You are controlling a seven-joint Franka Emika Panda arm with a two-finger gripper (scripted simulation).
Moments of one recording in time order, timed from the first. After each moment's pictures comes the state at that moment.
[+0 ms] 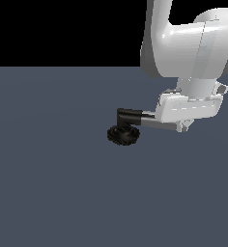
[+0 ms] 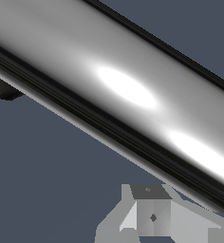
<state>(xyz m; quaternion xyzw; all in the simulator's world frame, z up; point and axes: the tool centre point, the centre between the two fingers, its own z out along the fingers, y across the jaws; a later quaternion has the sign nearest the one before) -0.048 -0.222 0.106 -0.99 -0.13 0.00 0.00</state>
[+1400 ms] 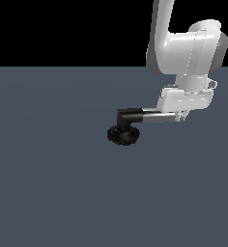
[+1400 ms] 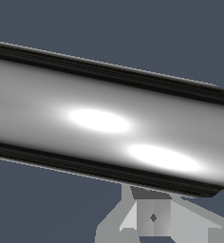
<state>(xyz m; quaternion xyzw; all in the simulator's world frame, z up) 0.031 -0.252 0.106 -0.99 -0.13 0.00 0.00</state>
